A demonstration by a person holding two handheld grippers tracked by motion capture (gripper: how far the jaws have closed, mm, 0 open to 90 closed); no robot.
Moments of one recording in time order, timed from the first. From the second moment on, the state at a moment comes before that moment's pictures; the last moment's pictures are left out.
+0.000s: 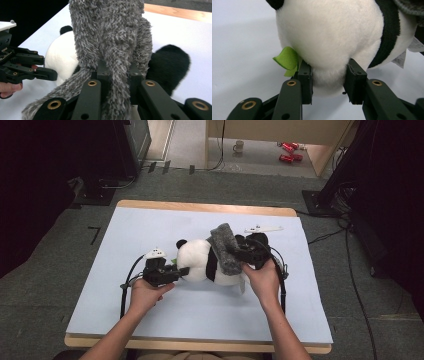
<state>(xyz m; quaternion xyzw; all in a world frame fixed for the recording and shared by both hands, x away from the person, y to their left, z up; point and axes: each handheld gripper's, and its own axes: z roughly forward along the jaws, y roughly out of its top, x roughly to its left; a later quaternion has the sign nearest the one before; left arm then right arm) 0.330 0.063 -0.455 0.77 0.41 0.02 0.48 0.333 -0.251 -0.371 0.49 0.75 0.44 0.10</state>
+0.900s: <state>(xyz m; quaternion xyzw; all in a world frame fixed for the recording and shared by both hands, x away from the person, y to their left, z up) 0.317 0.058 -0.447 0.77 0.42 0.03 0.48 0.314 -0.212 -0.350 0.44 0.77 0.45 0.08</state>
